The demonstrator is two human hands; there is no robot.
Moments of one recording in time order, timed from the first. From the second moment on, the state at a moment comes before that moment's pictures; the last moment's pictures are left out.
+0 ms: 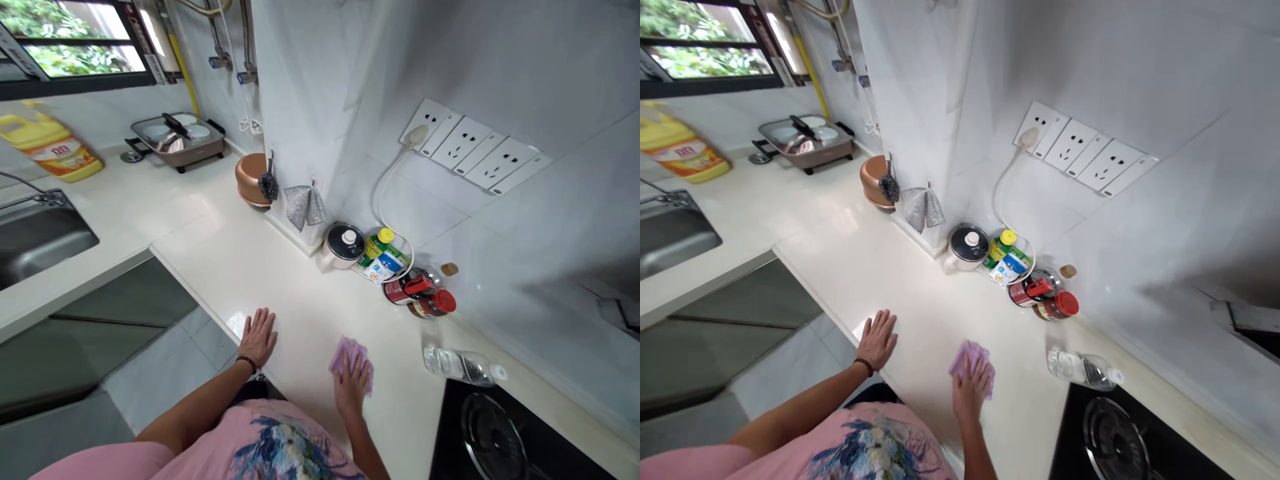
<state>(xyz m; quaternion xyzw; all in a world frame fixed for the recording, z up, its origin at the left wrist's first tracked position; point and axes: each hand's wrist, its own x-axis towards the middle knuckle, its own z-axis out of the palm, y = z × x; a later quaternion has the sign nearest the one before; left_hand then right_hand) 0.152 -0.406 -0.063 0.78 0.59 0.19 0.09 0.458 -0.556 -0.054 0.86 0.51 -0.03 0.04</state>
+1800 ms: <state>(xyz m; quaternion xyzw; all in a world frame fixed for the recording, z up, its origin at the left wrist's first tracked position) 0.153 -0.411 -0.060 0.79 0.57 0.20 0.07 0.482 -0.334 -0.016 0.84 0.53 -0.10 0.00</state>
